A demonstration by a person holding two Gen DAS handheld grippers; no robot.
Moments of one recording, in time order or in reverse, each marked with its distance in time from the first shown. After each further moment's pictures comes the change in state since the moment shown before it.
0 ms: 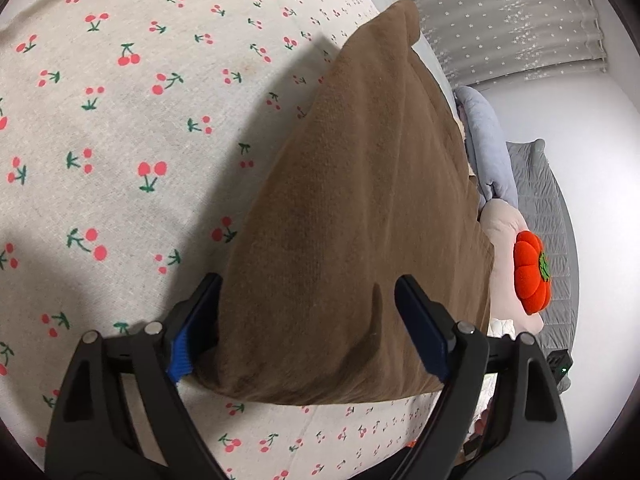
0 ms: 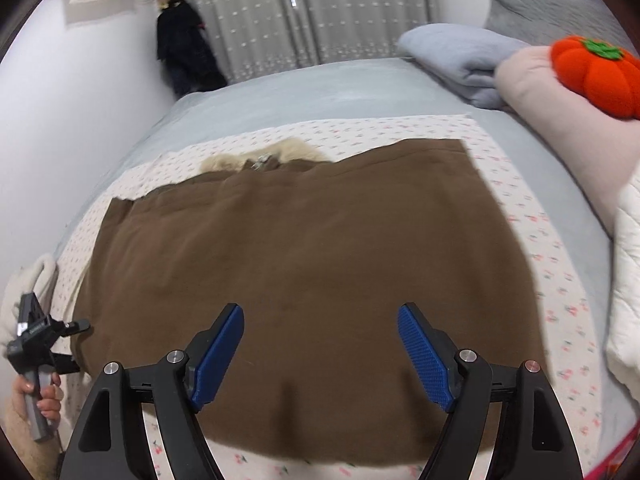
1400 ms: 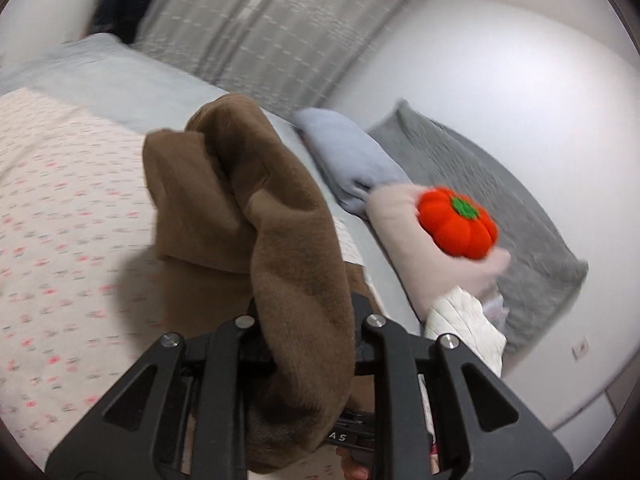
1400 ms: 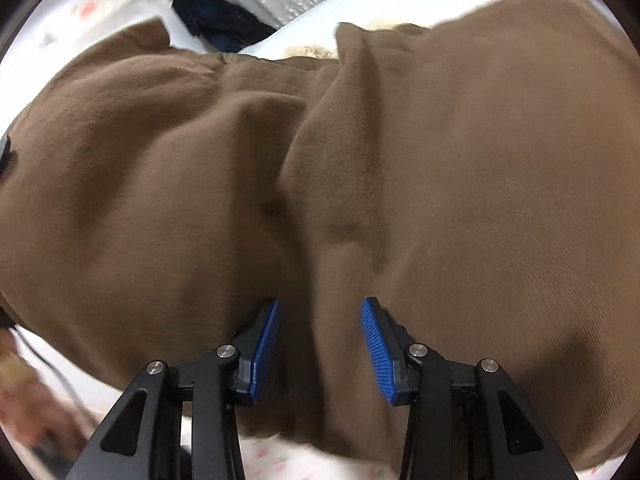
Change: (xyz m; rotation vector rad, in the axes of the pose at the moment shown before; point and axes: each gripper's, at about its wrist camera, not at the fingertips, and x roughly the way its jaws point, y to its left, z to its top) left arm -0.005 -0.288 -0.061 0.615 -0.266 -0.224; right arm 0.059 0.011 -0.026 0.269 0.256 0.502
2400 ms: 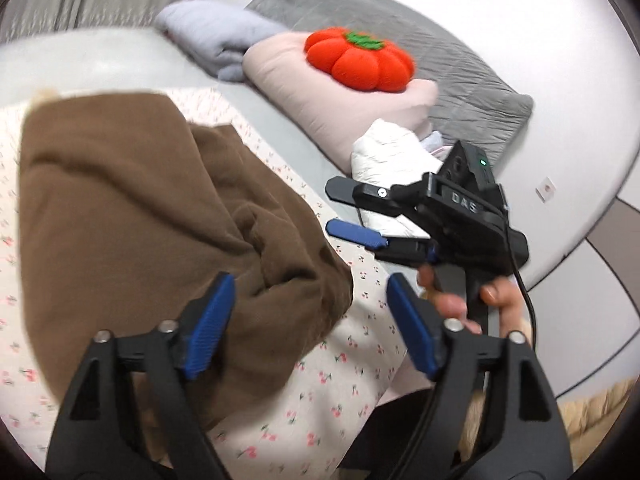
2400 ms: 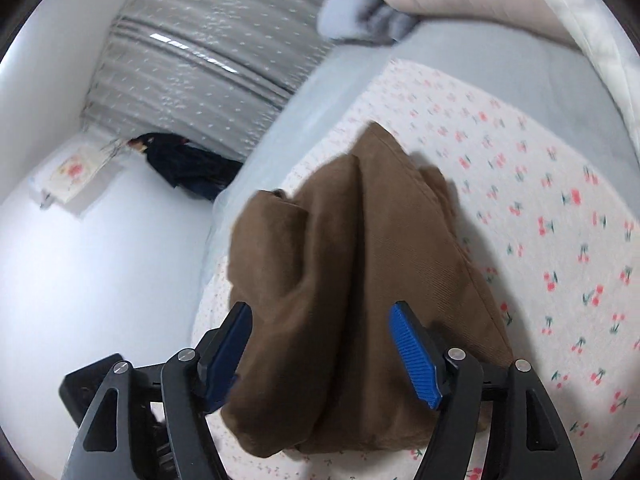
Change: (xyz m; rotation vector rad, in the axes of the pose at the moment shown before) left arm 0.072 -0.078 -0.110 0.332 0.406 -0.261; right arm -0.170 -0.120 0.012 0.215 -0.403 0.024
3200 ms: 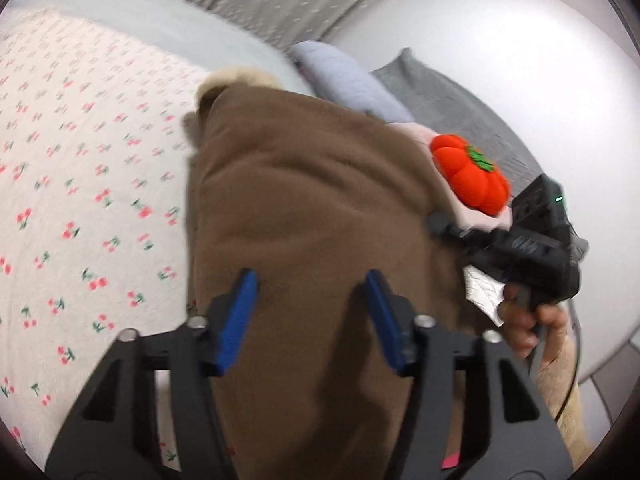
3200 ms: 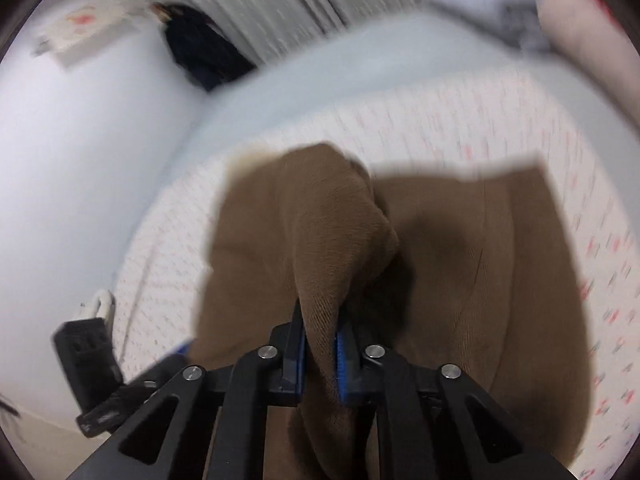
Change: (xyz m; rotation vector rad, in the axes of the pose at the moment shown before) left arm -0.034 0.166 -0.019 -0.387 -0.253 0.123; right arm 0.128 0.087 0.052 -0.397 0.175 -0.100
